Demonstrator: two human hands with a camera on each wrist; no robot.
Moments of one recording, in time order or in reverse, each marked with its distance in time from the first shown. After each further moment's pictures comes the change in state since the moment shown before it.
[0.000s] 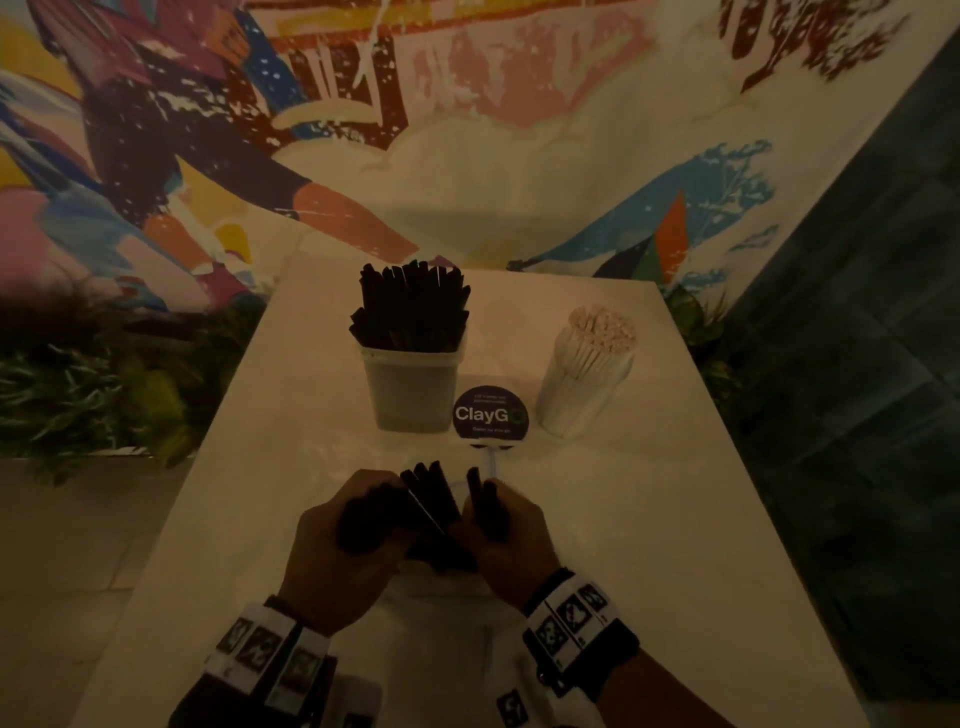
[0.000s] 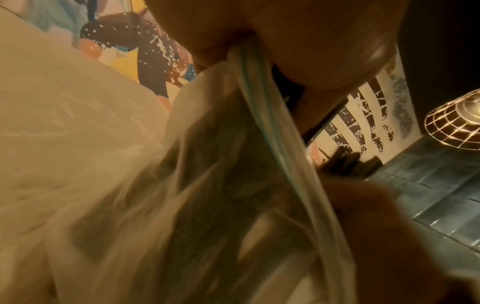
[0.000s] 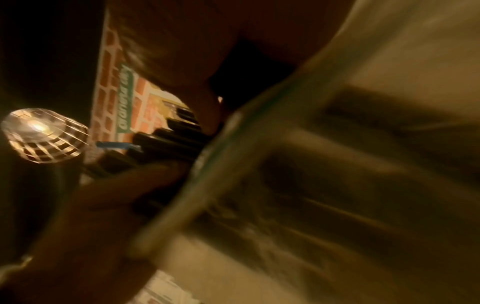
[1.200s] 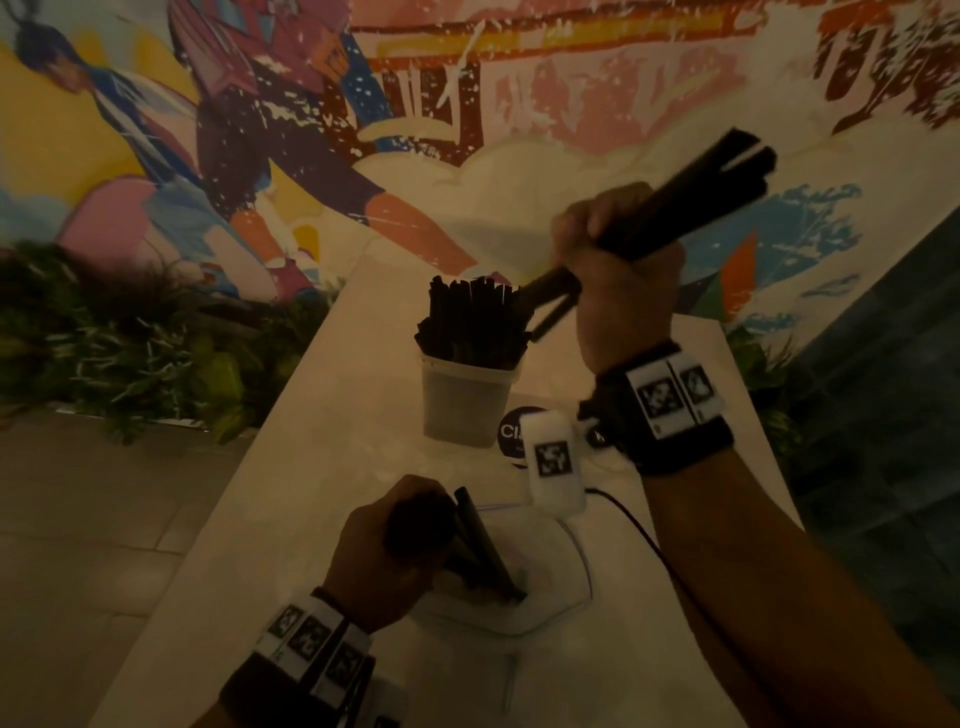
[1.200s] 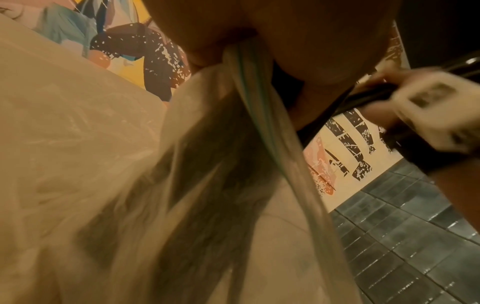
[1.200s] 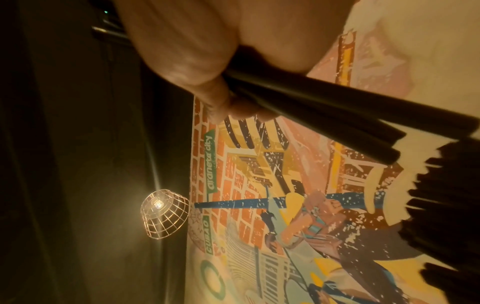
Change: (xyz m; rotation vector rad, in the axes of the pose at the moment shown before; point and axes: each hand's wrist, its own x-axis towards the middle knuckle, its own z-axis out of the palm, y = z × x) left_hand -0.002 0.002 -0.001 0.011 0.016 -0.075; right_hand 0.145 -0.181 -0.059 0.690 0.159 -0.525
